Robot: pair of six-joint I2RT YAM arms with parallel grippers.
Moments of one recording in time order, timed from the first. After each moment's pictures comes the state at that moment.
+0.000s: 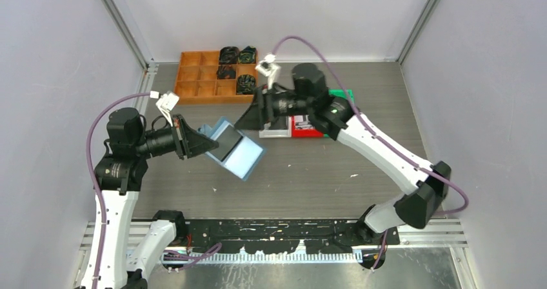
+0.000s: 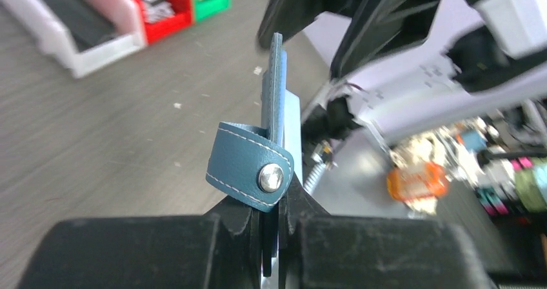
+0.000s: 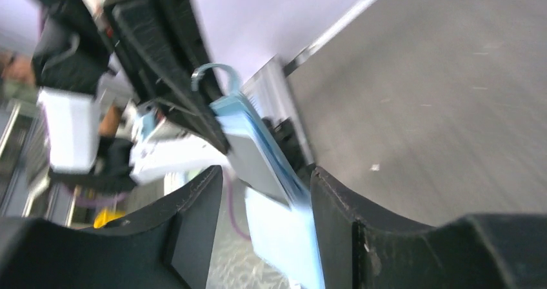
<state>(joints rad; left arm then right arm) -0.05 0.77 1.09 -0.72 1.07 -0.37 0.81 1.48 1.53 -0.30 -0.75 0.55</state>
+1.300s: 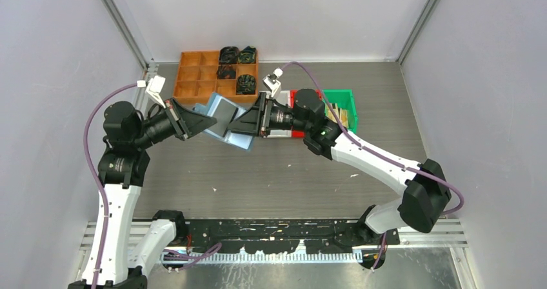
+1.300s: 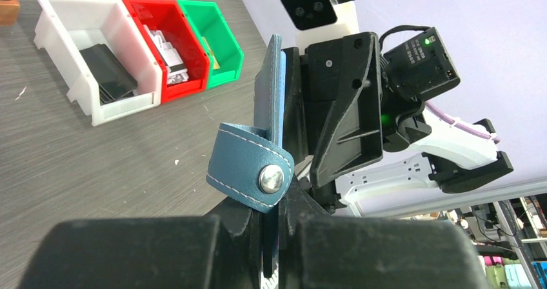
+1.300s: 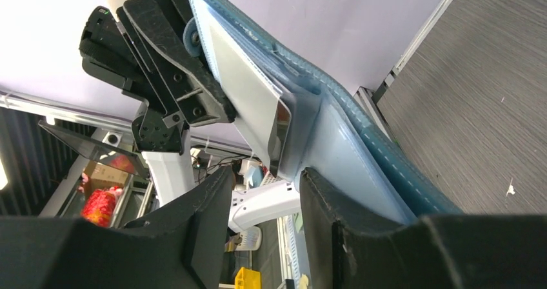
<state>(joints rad) -0.05 0.79 1.07 -0.42 0.85 -0.70 0.81 1.40 1.12 0.32 -0.60 1.19</state>
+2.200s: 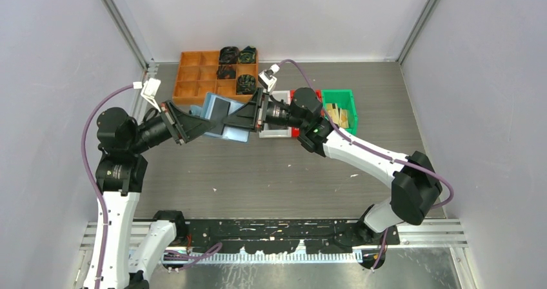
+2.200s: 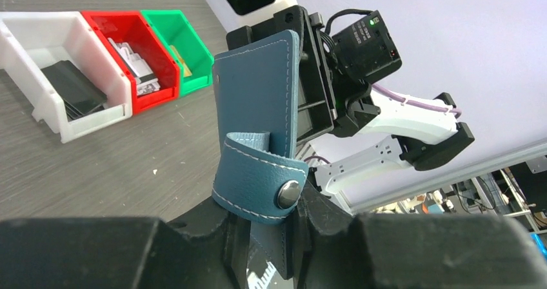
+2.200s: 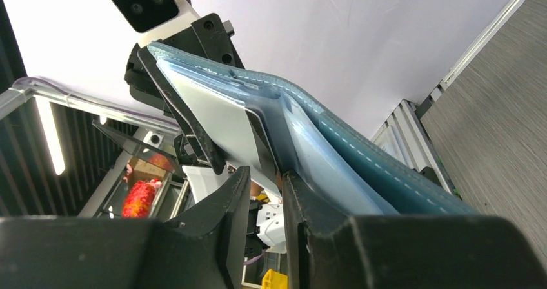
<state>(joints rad) -0.04 0.75 1.05 -0.33 0.94 -0.76 0.81 1.49 1.13 0.54 -0.63 1.35</state>
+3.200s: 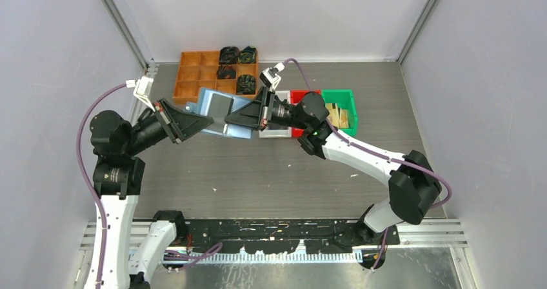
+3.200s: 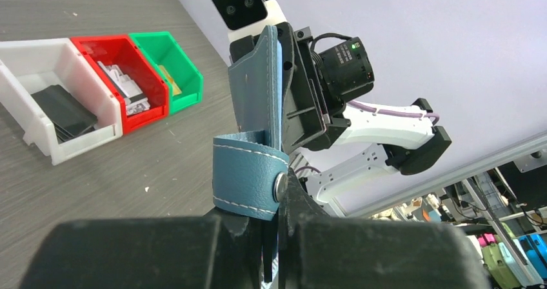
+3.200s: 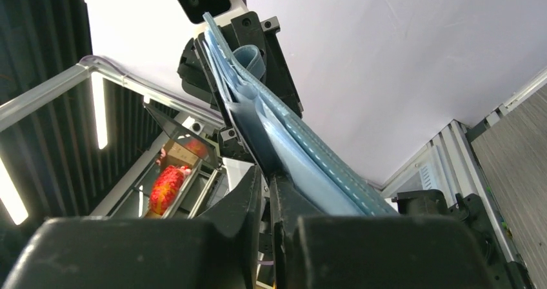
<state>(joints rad) -0.03 0.74 1.06 -0.26 0.96 -0.82 0.81 1.49 1.08 0.81 -0.66 1.47</state>
